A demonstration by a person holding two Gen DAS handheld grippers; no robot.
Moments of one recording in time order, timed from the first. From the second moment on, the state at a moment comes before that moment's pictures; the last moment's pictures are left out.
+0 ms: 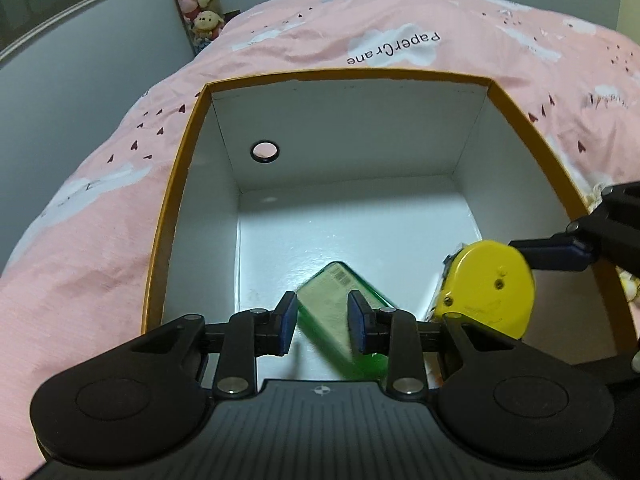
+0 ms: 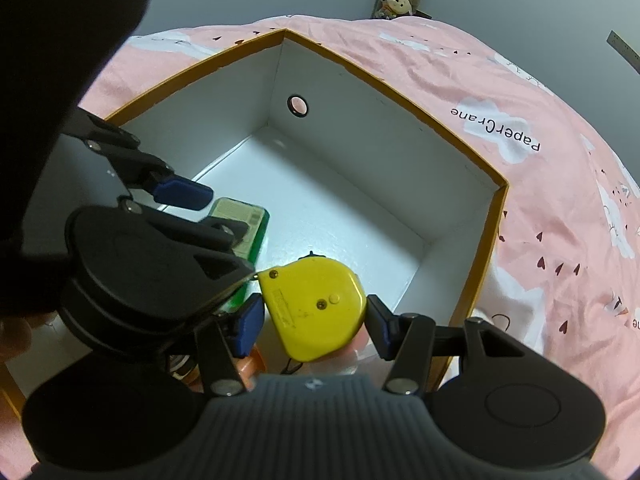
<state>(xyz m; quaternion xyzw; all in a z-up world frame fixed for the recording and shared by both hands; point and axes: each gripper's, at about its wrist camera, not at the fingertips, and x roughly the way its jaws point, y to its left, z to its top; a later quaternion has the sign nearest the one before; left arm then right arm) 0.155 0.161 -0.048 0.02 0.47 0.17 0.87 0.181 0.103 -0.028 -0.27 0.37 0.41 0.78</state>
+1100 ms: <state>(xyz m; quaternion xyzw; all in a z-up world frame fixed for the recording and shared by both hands) 0.136 0.216 -0.030 -0.26 0.35 0.09 0.89 0.243 0.155 -0.052 -0.20 0.42 0.42 0.78</state>
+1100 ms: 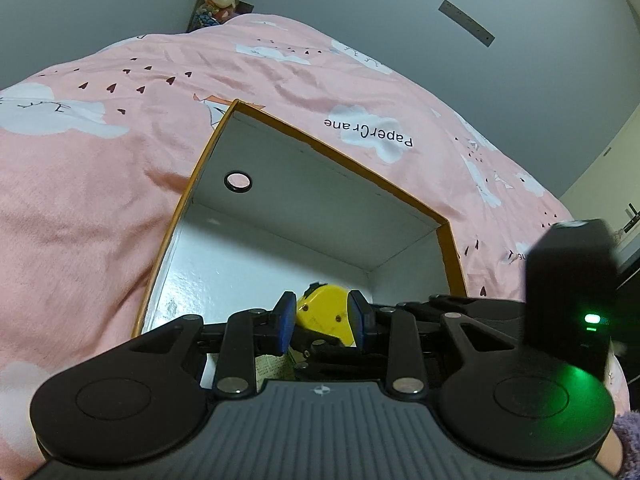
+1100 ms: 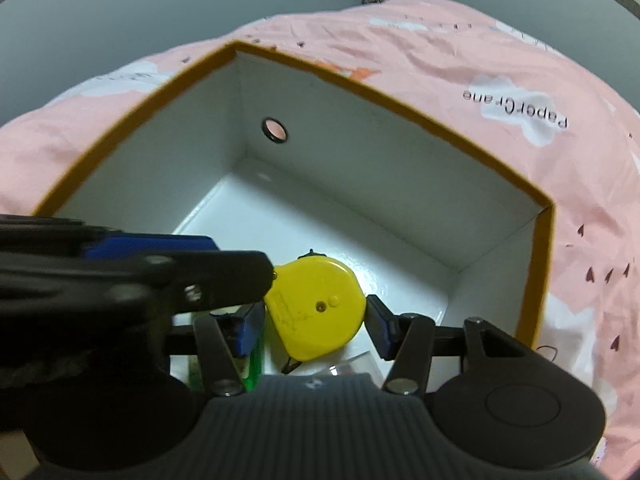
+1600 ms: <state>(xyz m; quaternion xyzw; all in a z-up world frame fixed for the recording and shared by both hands) 0.138 0.209 -0.031 -0.25 0.36 0.10 0.89 0.245 0.144 -0.055 -0.19 0.44 0.41 0.77</state>
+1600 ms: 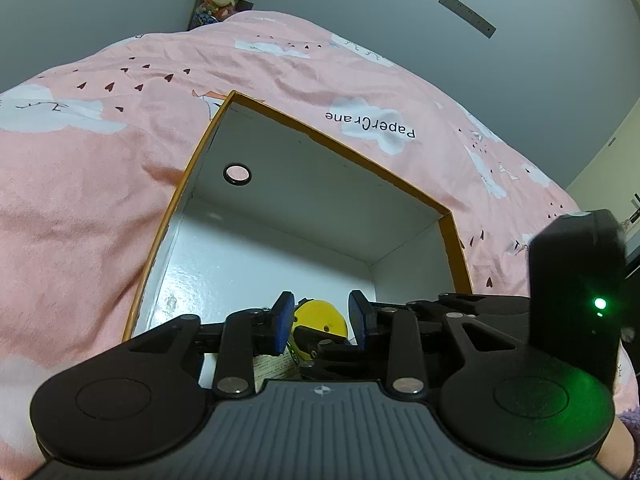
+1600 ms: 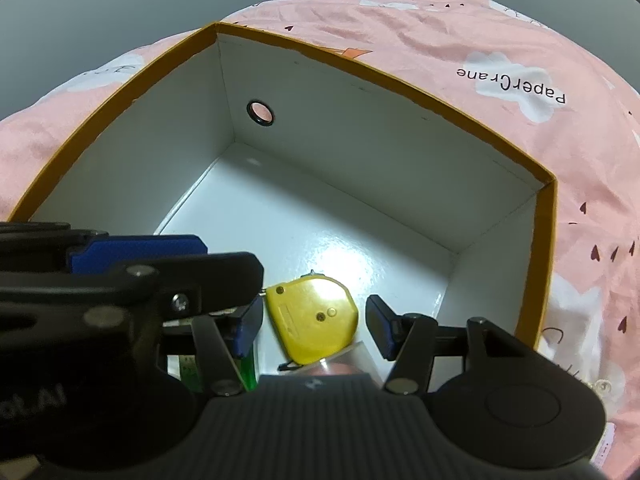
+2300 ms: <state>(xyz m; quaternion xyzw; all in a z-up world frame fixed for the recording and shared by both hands) 0.120 0.127 0.013 -0.19 0.29 0.04 0.94 0.181 0.001 0.025 -0.12 0.34 0.36 0.86</state>
